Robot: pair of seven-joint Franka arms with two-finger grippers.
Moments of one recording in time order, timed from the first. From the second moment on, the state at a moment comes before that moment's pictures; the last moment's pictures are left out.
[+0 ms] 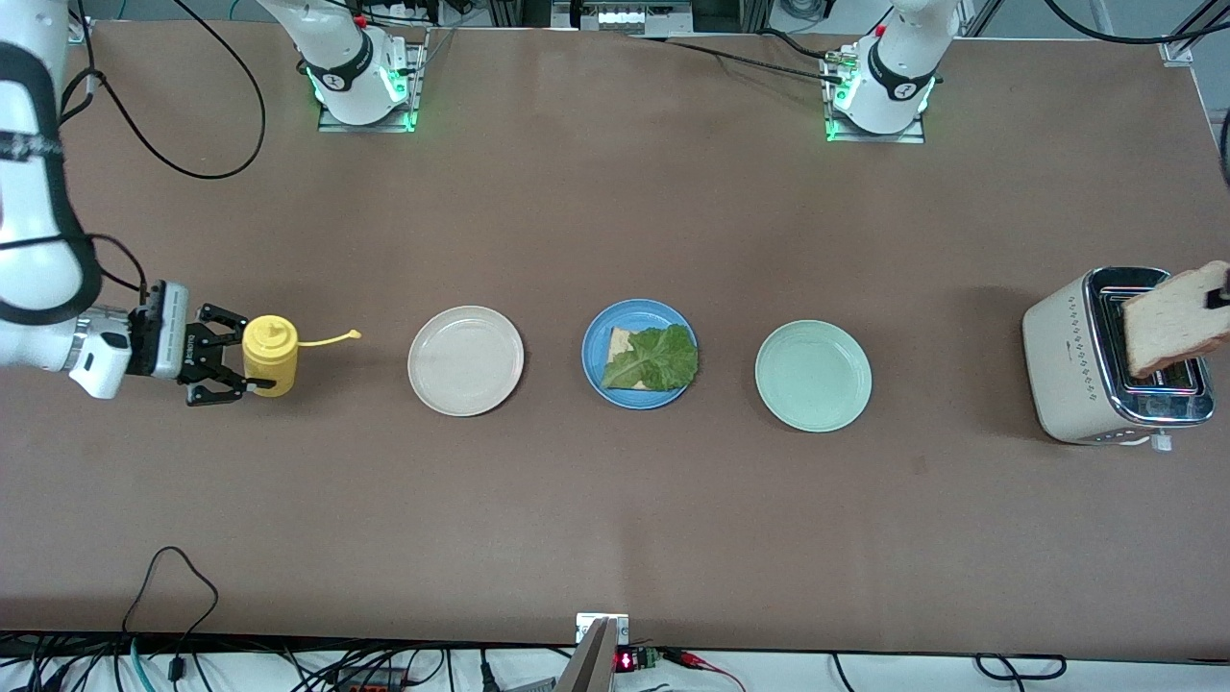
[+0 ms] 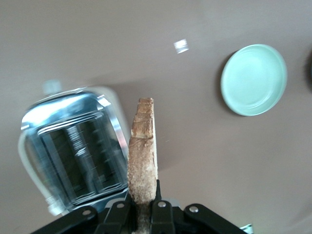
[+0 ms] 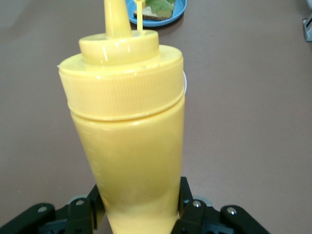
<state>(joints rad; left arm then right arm) 0.57 0.35 -0.35 -1.30 0.01 1.46 0.50 -0.12 0.43 -0.01 -1.71 0.58 1.90 -2.07</state>
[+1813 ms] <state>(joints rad) 0.57 0.39 -0.63 -1.54 -0.09 1.73 0.14 0.67 0.59 -0.01 -1.57 -0.24 2.03 -0.63</state>
